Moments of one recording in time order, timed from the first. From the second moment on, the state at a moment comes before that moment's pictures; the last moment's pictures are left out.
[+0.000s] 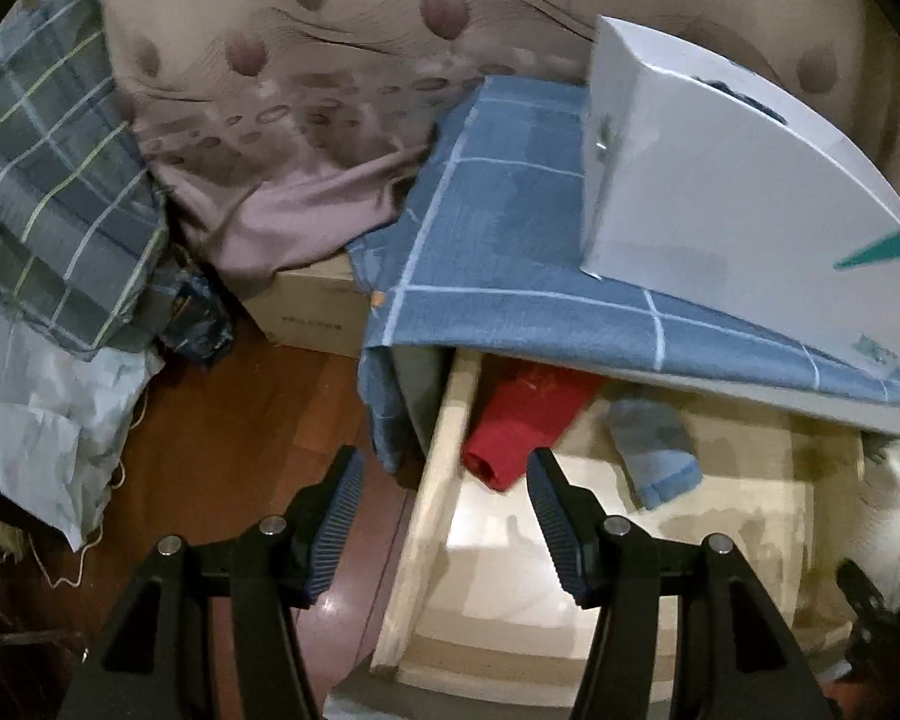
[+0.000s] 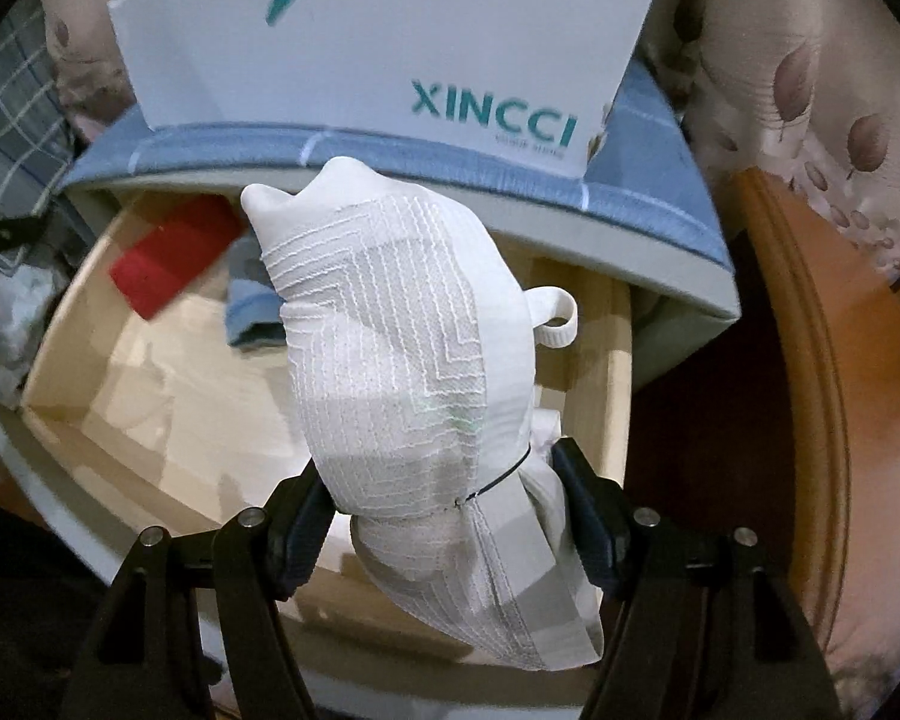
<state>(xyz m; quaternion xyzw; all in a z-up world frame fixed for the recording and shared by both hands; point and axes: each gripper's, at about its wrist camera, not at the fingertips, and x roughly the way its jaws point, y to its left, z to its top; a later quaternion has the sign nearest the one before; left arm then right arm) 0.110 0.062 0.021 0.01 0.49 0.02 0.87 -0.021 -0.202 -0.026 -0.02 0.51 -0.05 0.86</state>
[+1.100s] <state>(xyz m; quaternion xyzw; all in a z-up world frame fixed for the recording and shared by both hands) 0.119 0.116 0.018 -0.04 0.50 0.08 0.86 0.151 -0.204 0.148 -0.04 0.40 -0.09 0.91</state>
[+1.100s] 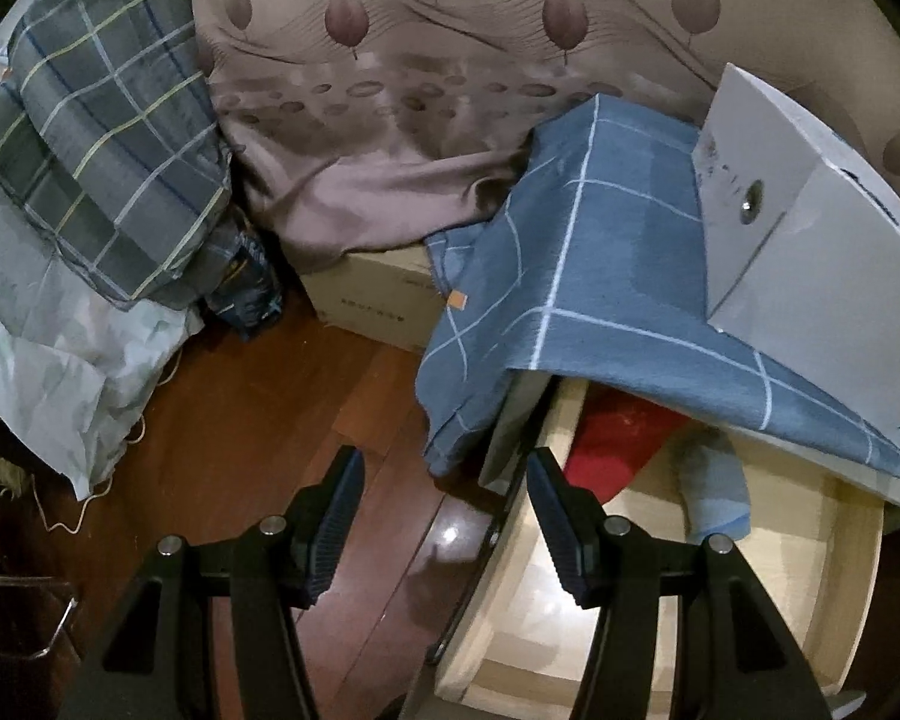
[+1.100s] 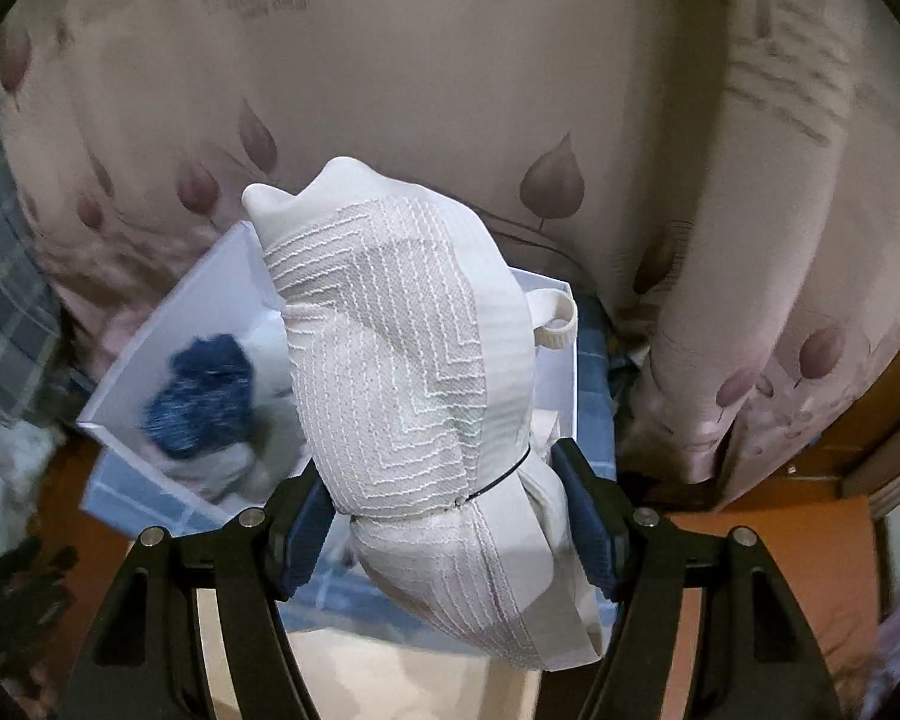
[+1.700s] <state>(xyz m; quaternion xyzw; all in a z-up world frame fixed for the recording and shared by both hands) 0.125 0.128 0.001 -0.03 0.52 0.08 0.85 0.212 -0.195 0.107 -0.09 0.45 -0.11 0.88</state>
